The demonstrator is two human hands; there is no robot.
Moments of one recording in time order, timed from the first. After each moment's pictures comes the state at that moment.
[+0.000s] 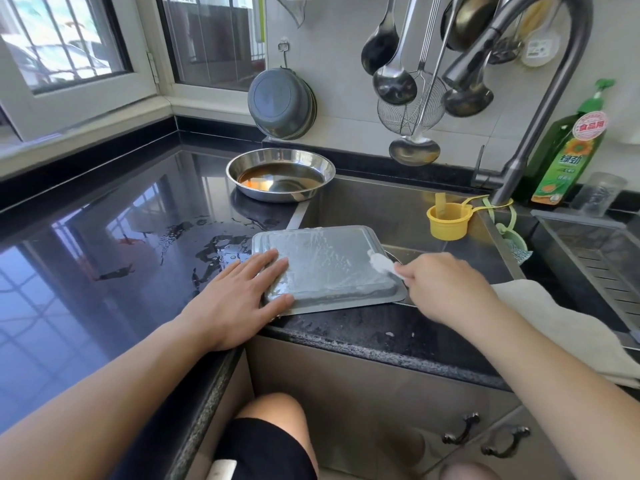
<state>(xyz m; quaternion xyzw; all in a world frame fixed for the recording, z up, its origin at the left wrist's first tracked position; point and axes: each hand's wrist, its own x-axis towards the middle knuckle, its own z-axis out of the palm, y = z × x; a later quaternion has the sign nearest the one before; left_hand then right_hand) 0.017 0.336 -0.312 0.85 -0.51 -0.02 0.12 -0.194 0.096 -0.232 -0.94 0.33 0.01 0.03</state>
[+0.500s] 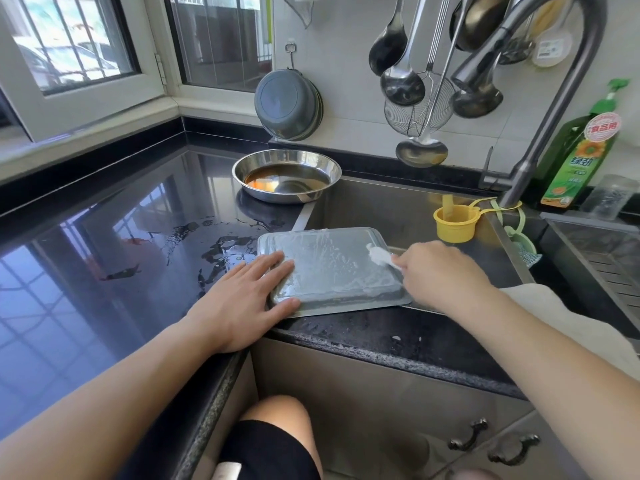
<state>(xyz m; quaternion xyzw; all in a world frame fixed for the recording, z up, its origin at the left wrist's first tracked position) 0.011 0.337 -0.304 0.86 -0.50 -0.02 0.11 -0.169 0.097 -0.225 -0.95 0.31 0.03 -0.02</state>
